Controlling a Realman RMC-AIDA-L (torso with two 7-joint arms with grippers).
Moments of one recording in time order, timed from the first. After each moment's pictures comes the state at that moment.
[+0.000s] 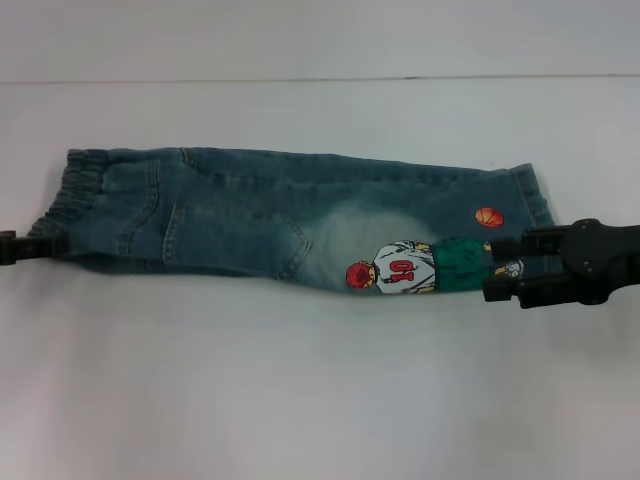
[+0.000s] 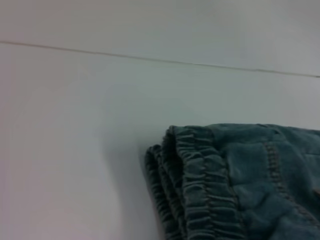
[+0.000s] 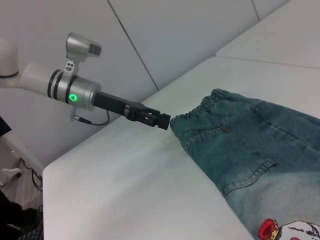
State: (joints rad) left arm -0.44 -1.99 0.65 0.85 2.31 1.22 -2.04; right arm 0.57 1.98 -0.63 -0.70 -2.16 -1.78 1.68
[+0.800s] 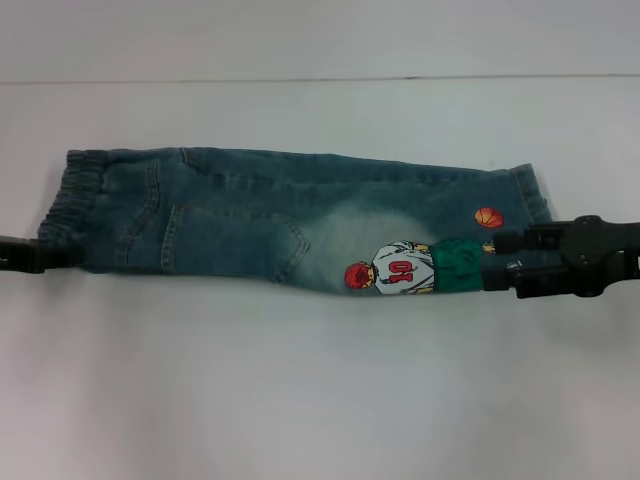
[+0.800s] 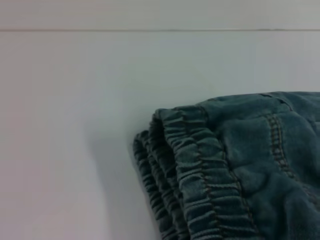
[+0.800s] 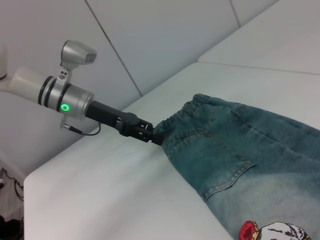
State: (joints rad) left arm -0.50 -2.04 0.66 0.85 2.46 1.19 -2.04; right arm 0.56 1.99 -0.62 -0.70 -2.15 -1.73 1.68
